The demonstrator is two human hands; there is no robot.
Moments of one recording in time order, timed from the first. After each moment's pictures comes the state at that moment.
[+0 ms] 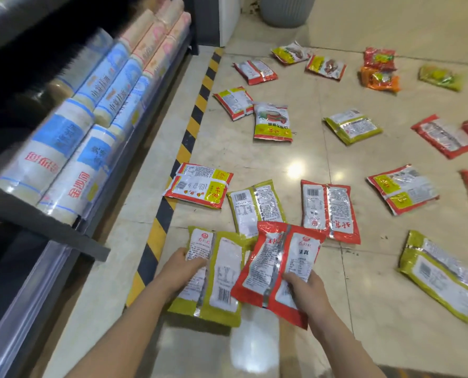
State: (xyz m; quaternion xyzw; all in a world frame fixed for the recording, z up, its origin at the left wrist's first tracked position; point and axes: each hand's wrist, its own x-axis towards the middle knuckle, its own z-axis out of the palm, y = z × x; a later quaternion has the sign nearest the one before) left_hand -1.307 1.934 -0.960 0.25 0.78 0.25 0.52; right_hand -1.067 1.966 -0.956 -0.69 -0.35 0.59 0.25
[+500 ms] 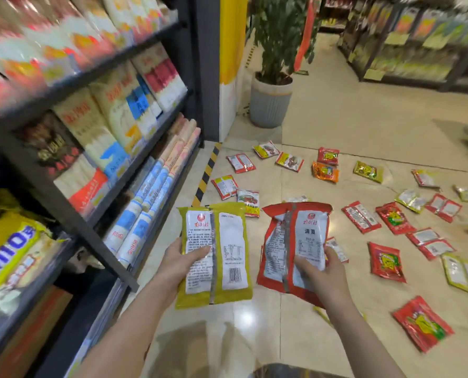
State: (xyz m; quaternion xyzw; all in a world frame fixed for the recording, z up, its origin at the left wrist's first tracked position) left_hand -1.217 1.885 -0.529 0.20 0.65 0.53 0.51; right_hand -0.969 1.952 -0.528 -0.63 -0.50 0.49 0.35
